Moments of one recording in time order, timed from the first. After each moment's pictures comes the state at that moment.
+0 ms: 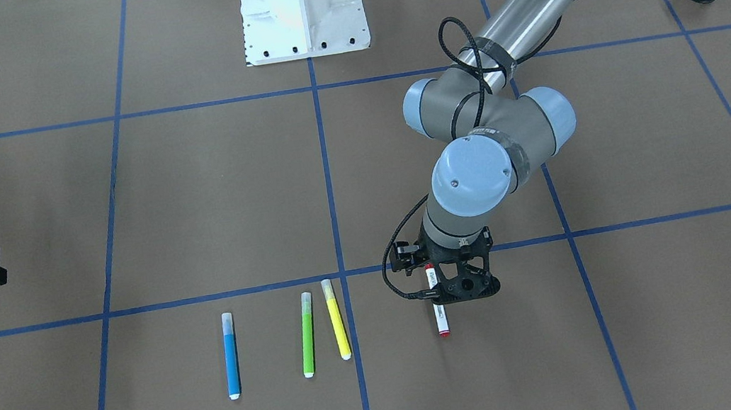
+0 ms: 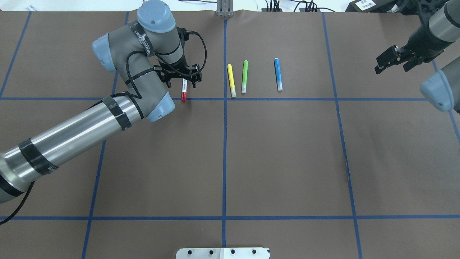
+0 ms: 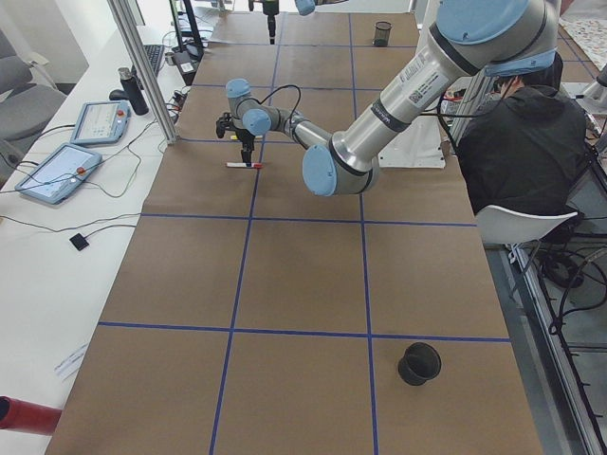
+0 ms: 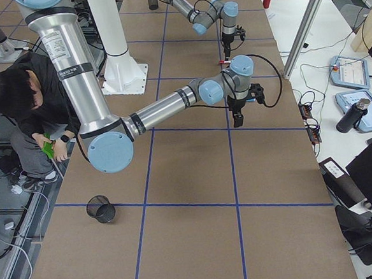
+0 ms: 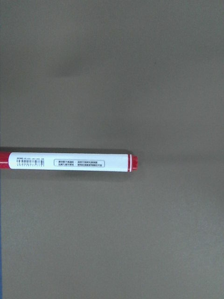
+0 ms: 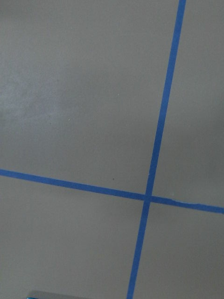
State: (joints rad) left arm -0.77 -2.49 -1.06 -1.83 -2.09 -0.99; right arm 1.17 -1.25 1.69 -1.53 2.30 0.47
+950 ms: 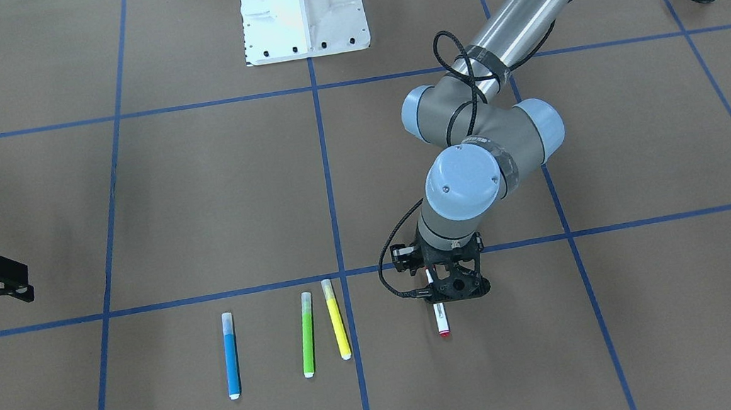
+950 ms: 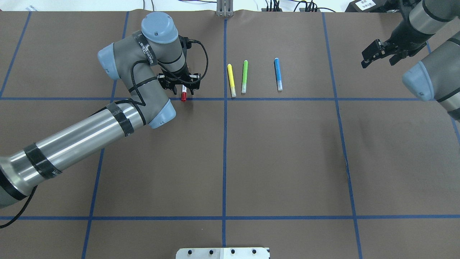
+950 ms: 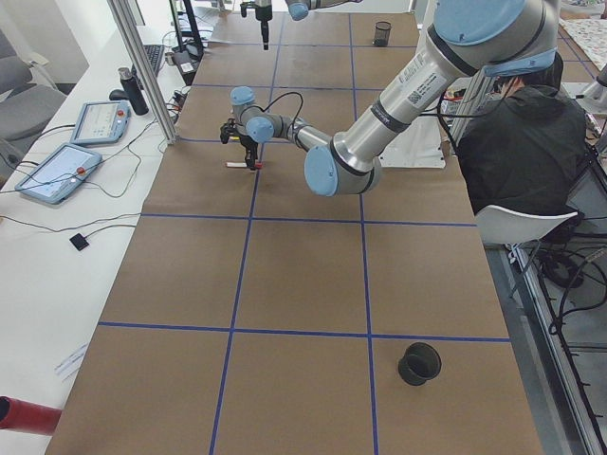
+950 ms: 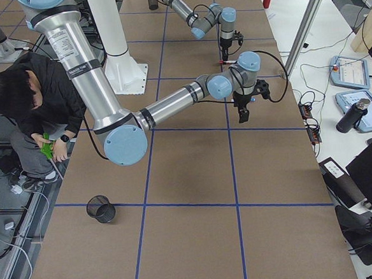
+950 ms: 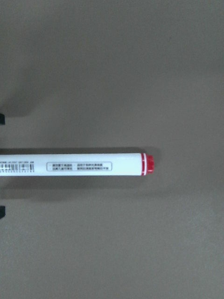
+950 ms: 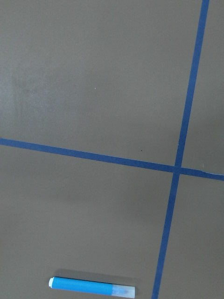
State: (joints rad) left arm -0.75 -2.49 -1.03 -1.88 -2.08 -0.99; right arm 1.14 -1.16 1.60 -1.53 2.29 0.48
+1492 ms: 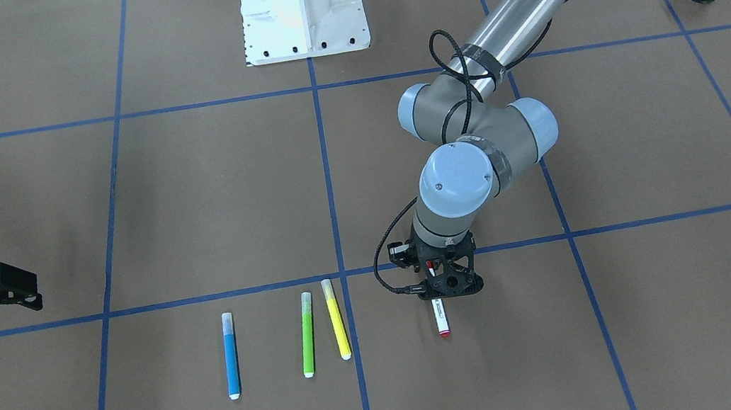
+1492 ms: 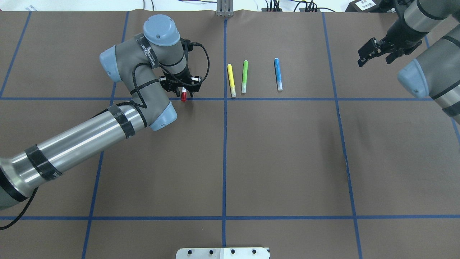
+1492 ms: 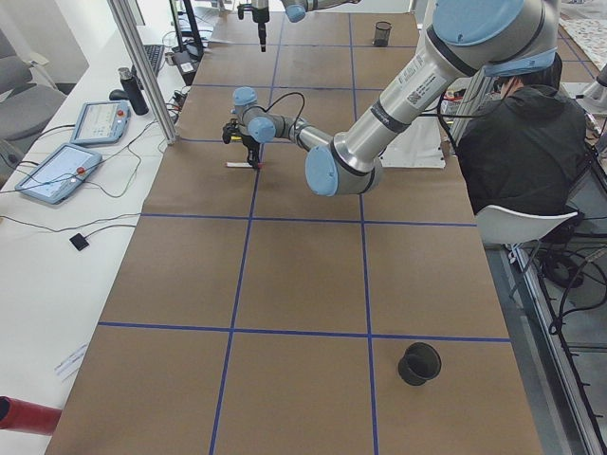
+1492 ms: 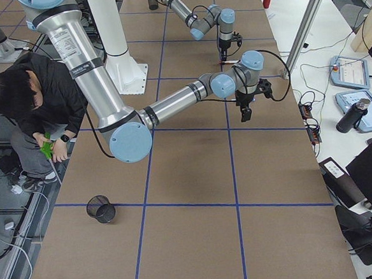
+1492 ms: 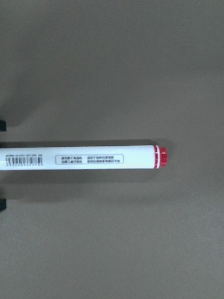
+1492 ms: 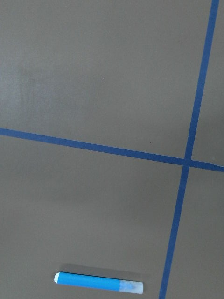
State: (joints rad) left arm -0.74 -2.49 -1.04 -1.88 -2.07 -0.98; right arm 1.14 -1.13 1.56 -1.53 2.29 0.48
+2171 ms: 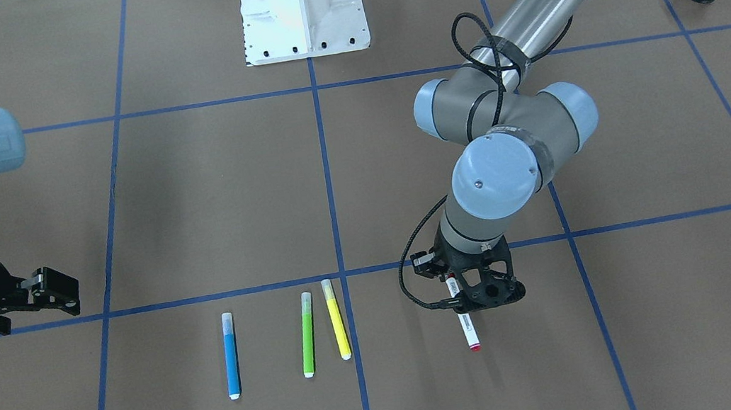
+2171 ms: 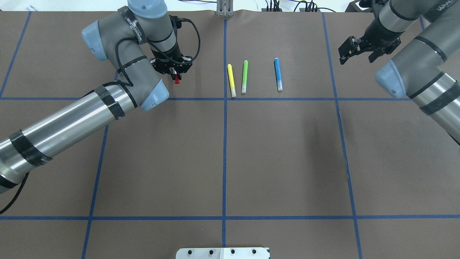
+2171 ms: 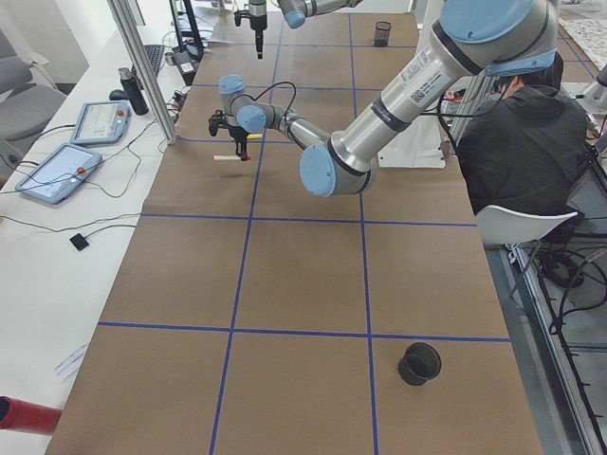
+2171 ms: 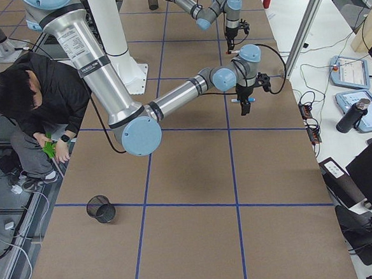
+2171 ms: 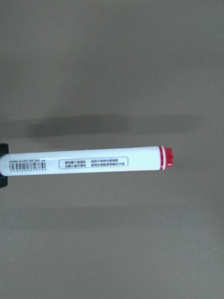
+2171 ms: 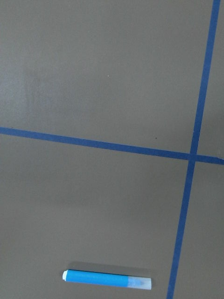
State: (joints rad) left arm -0.85 -2.49 -1.11 -1.76 -2.14 -1.01; right arm 1.07 -1.05 1.52 -1.52 2.21 0.61
